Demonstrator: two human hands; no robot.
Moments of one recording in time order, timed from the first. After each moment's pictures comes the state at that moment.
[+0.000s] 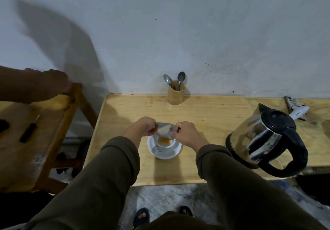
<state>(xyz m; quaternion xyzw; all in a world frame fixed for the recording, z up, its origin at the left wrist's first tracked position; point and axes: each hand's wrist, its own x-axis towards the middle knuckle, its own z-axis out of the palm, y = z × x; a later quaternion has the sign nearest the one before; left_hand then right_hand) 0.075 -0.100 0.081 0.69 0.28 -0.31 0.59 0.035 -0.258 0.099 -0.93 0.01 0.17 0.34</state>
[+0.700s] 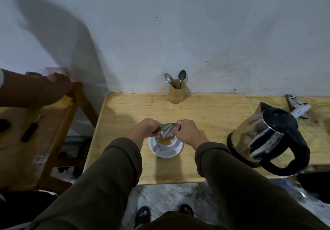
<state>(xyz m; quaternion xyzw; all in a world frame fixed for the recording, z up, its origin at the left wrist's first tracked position) 0.064 -0.105 0.086 0.72 0.25 -0.31 0.57 0.037 -0.254 0.104 -0.95 -0.03 0.15 0.28</state>
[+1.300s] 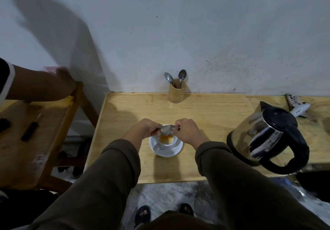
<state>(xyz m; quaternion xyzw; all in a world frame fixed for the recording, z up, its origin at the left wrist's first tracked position) 0.056 -0.097 0.089 0.71 0.26 -0.29 0.59 0.036 -0.252 0.105 -0.96 -0.04 0.17 0.22</state>
